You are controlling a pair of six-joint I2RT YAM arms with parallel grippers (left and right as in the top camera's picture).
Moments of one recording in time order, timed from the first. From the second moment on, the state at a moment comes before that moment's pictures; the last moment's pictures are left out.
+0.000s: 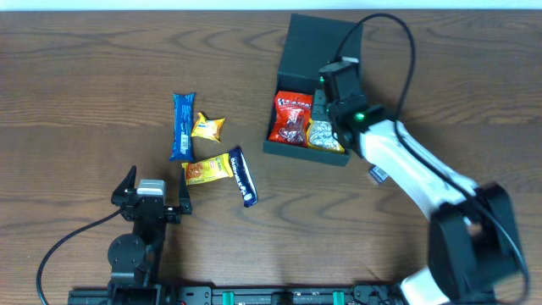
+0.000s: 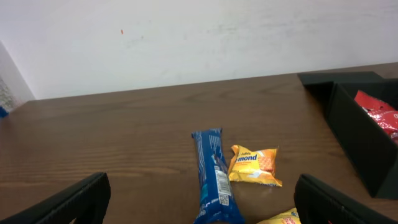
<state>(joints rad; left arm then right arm) -0.06 0.01 0.02 -0.11 -0.01 0.09 0.40 1.68 1.15 -0.35 0.21 0.46</state>
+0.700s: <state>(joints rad) -0.06 0.01 0.02 -0.11 -0.01 0.09 0.56 1.48 1.15 -0.83 0.19 0.35</state>
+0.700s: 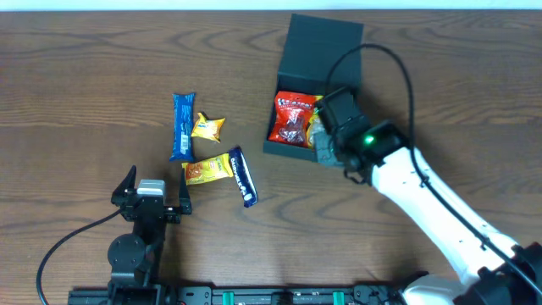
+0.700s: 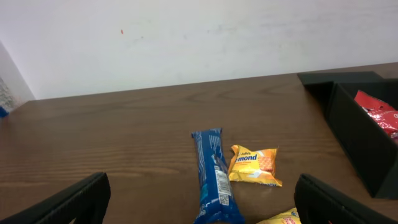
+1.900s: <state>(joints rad) -0.06 0.01 0.02 -0.11 -0.01 0.09 0.99 1.43 1.13 -0.62 0.12 0.49</state>
